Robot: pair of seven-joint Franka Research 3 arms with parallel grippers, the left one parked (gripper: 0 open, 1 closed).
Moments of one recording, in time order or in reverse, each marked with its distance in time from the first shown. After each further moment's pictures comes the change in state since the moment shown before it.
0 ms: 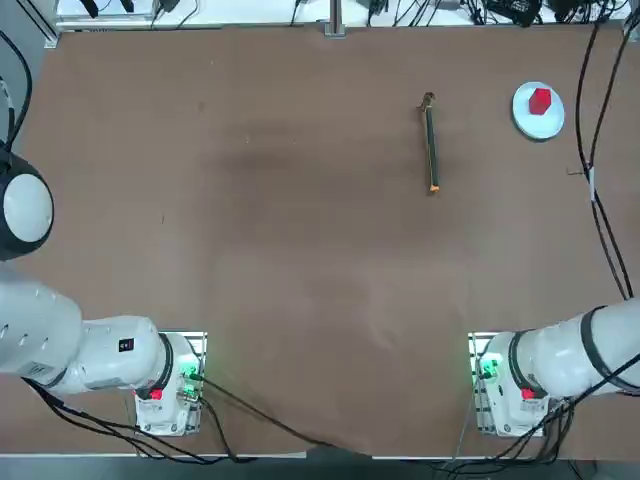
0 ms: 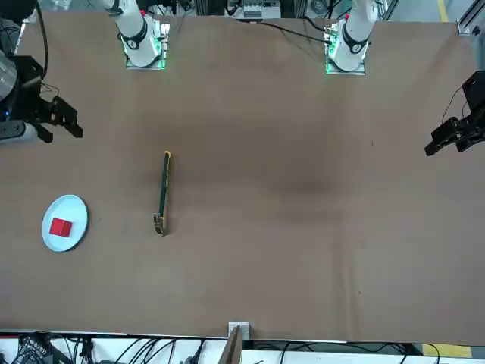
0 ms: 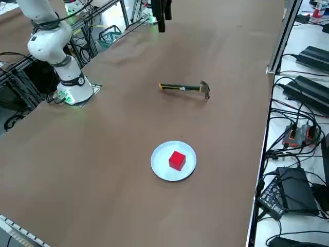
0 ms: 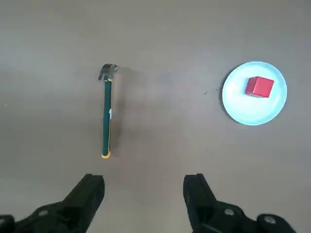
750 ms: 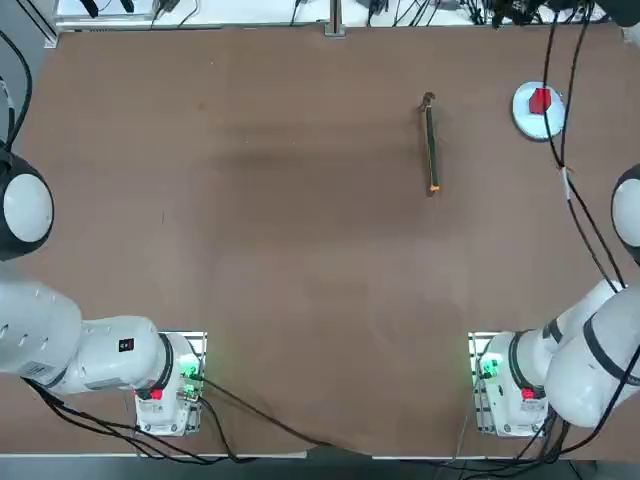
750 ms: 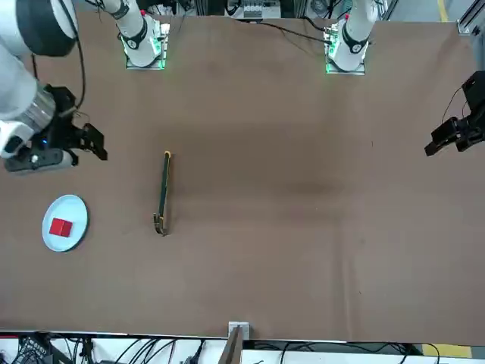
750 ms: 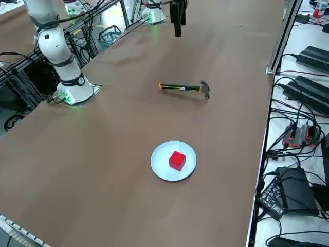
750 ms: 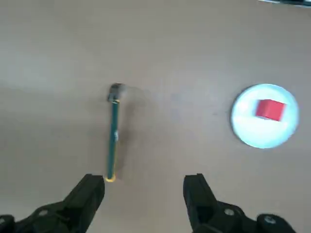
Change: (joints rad) arm 0.629 0.124 -0.613 0.047 0.063 0.083 -0.001
